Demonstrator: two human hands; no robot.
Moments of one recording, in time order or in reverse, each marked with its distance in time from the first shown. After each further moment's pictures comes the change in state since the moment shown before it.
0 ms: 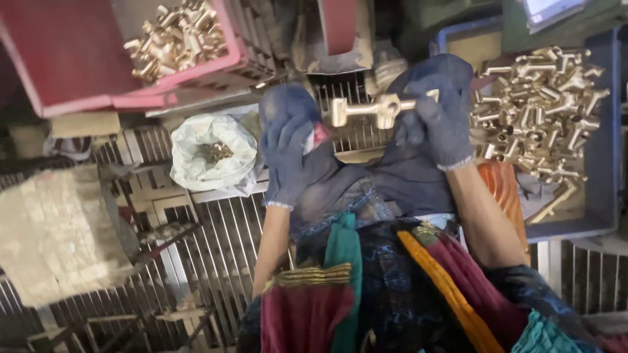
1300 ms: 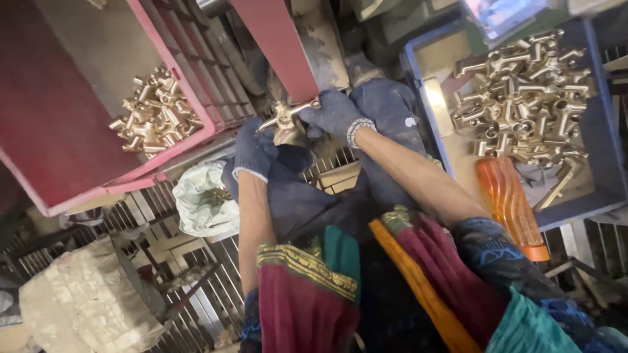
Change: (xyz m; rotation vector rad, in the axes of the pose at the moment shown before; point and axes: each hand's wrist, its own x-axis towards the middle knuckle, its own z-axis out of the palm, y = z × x) left_hand 0.061 -0.164 0.116 -1.382 -0.122 -1.696; right_hand 0.146 0.064 0.062 -0.578 -0.108 0.390
